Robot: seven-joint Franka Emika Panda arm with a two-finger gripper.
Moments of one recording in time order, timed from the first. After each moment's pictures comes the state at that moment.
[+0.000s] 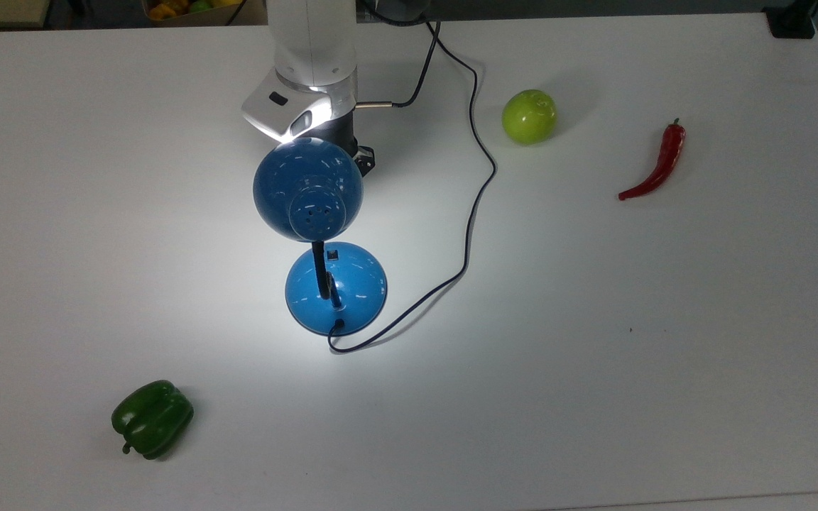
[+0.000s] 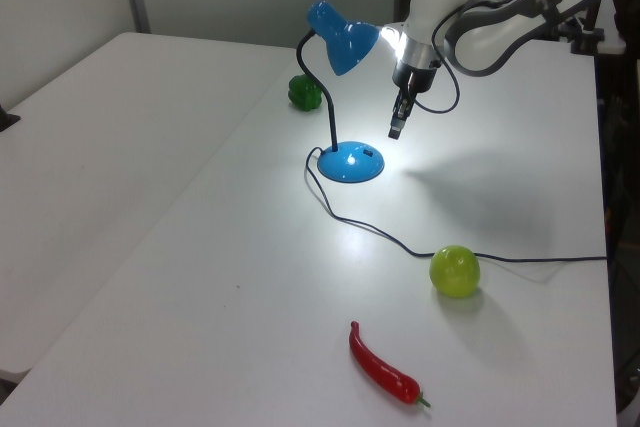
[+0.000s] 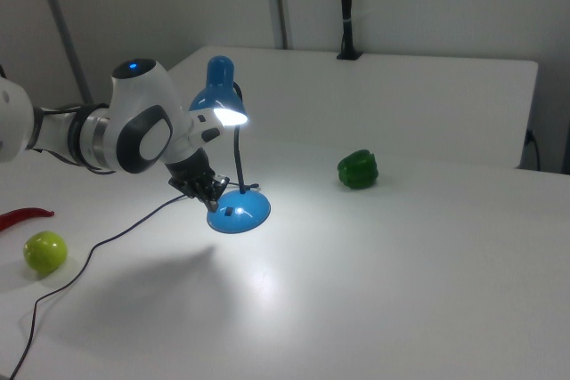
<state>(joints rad) 0.06 0.23 0.00 -1.99 -0.05 2.47 -0.07</state>
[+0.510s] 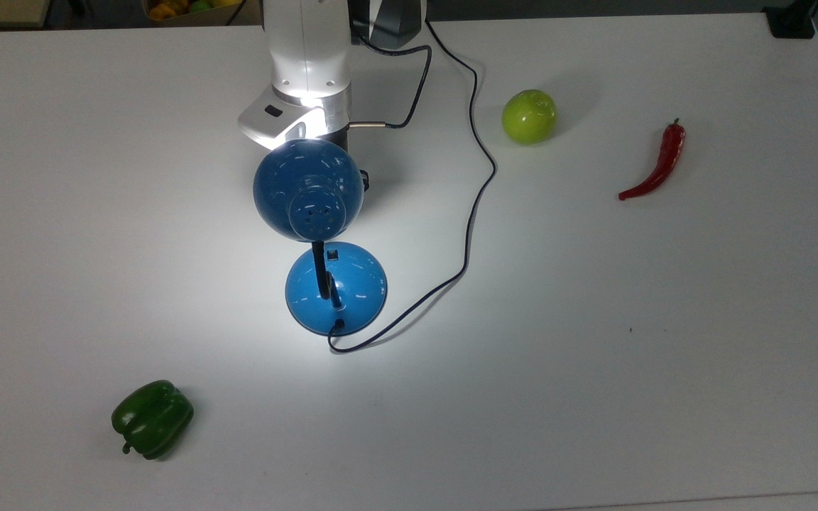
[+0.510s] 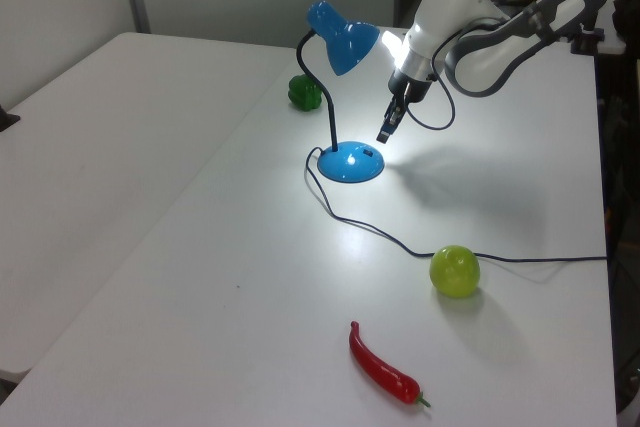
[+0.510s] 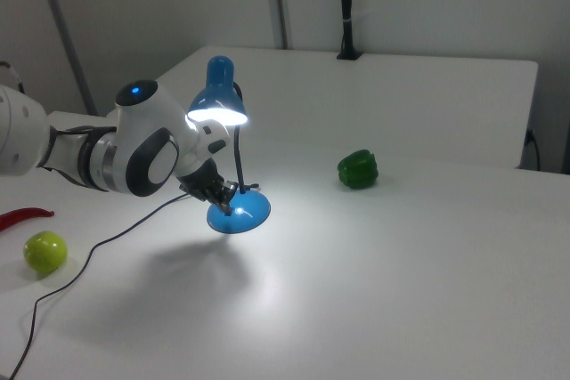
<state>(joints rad) 0.05 0.27 0.00 -2.04 -0.05 2.70 -0.06</state>
